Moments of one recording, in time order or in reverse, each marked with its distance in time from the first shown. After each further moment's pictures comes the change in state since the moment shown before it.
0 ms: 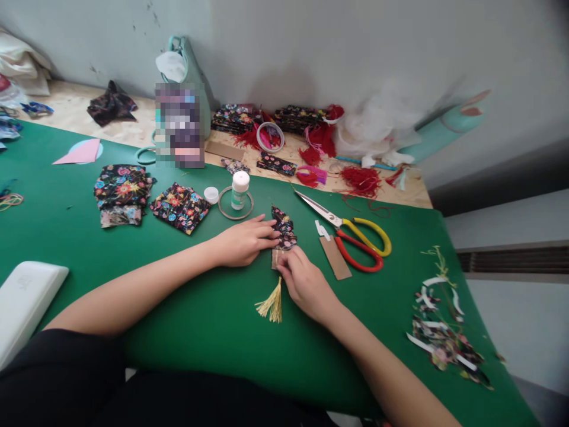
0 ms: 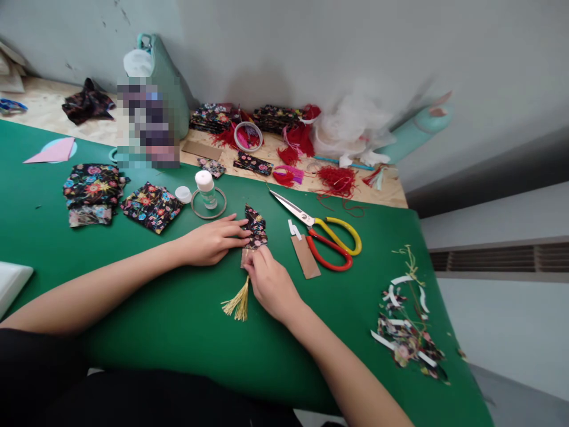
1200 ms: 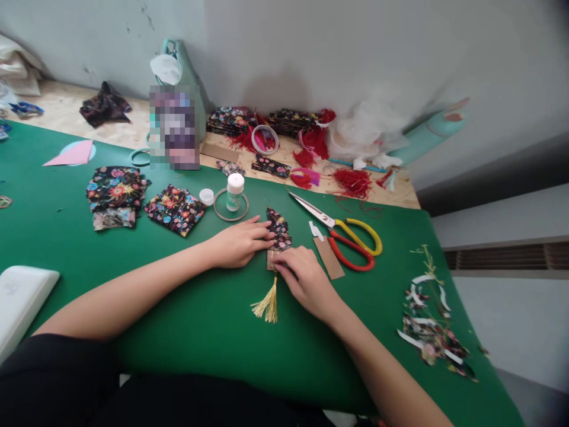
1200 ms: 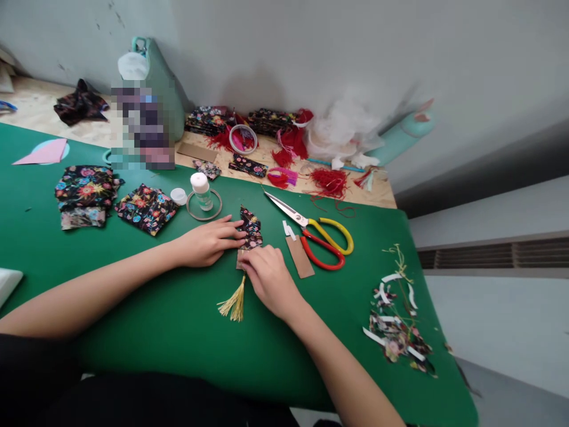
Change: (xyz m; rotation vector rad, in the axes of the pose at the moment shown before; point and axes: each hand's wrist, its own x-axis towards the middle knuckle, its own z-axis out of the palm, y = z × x) left_hand 0.000 0.000 0.000 0.003 0.015 0.008; right_hand 0.004 0.001 -0.020 0.147 0.001 -0.020
